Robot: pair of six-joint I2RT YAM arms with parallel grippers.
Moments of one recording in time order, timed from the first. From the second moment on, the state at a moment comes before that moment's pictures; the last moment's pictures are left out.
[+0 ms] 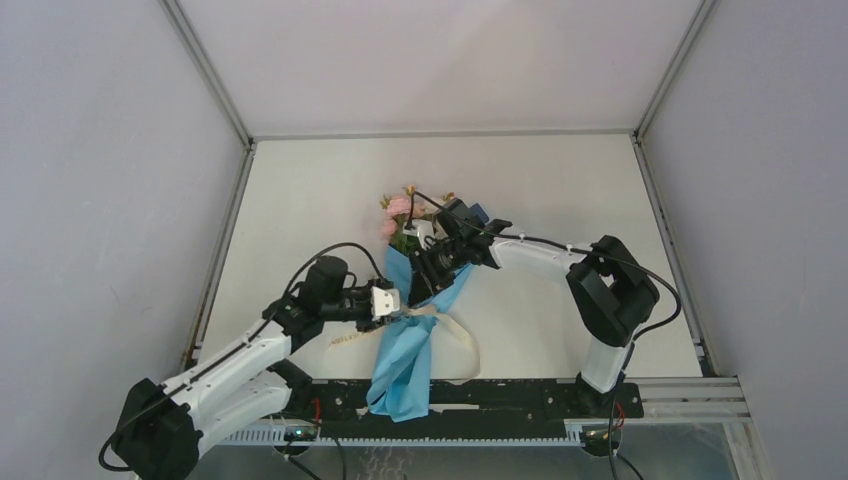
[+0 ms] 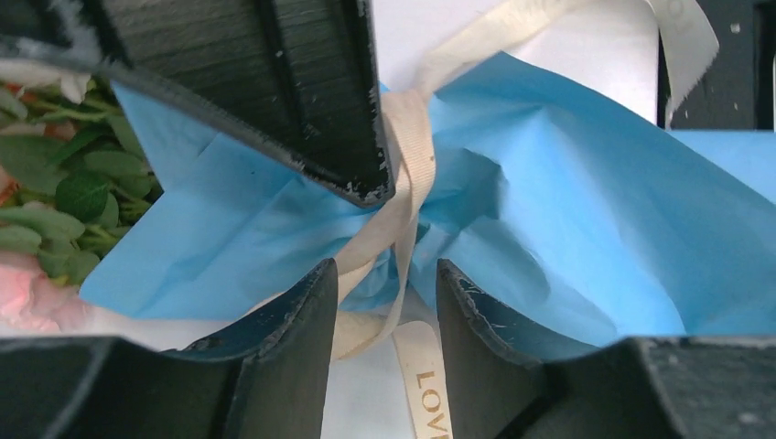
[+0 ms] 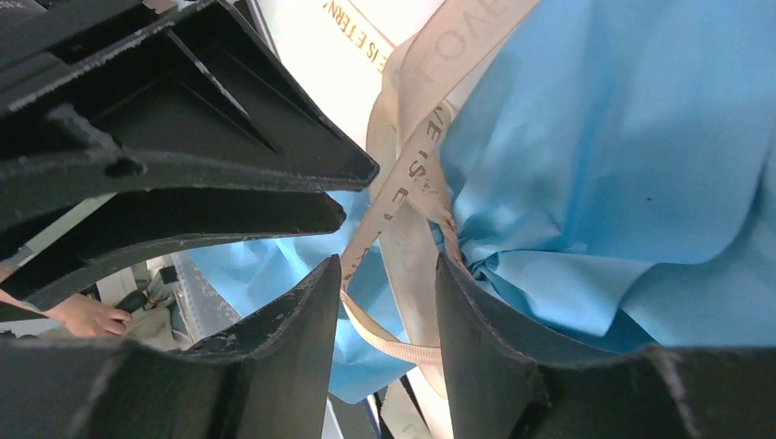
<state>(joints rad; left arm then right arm) -0.57 0.87 0.41 -0.17 0.62 0.64 0.75 1.78 1.17 -0.35 -0.79 0.27</state>
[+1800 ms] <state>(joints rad) -0.69 1.04 0.53 -0.29 0.48 0.94 0.71 1.89 1.17 -0.38 -0.83 0.19</state>
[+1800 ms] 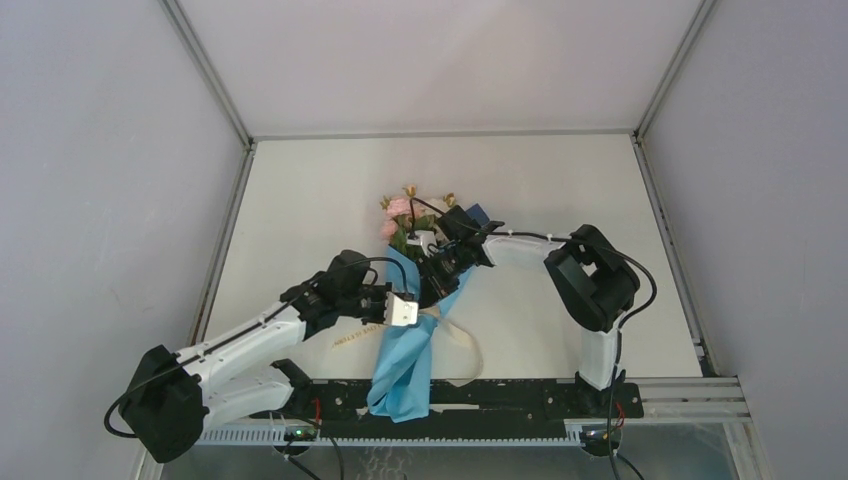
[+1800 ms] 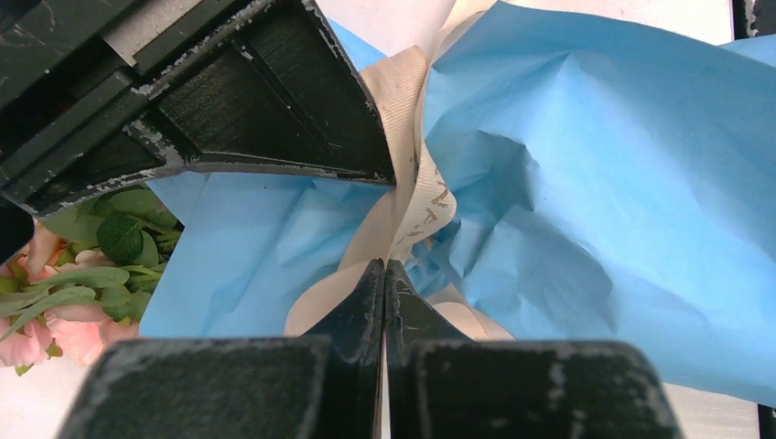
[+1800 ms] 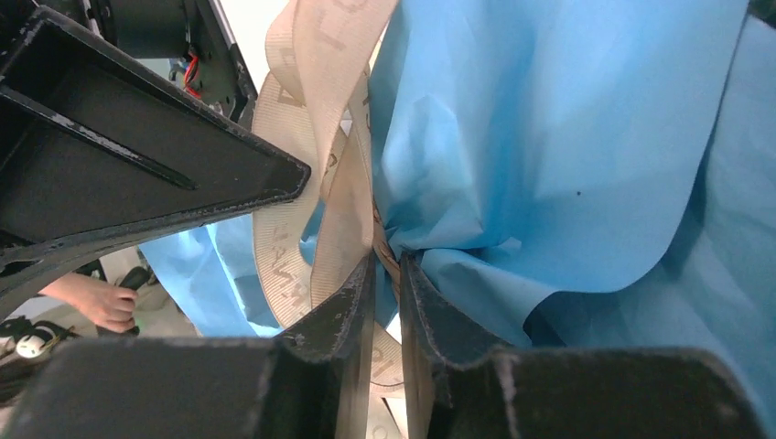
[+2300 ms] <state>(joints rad) -0.70 1.03 0.53 -0.32 0.47 0.98 0.73 1.95 1.19 -0.35 -1.06 0.20</state>
